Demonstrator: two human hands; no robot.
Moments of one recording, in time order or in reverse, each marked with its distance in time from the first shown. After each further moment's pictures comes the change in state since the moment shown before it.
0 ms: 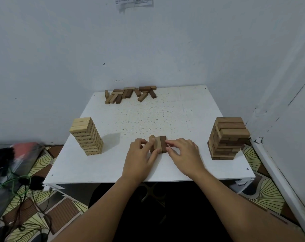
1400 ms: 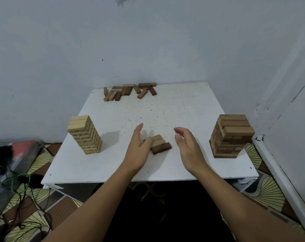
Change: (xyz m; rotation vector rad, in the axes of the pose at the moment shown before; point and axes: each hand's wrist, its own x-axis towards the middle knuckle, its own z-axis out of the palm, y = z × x) left_hand 0.022 0.032 -0.040 -0.636 -0.193 -0.406; right_hand 0.000 -0.013 -0.012 0.541 0.004 0.166
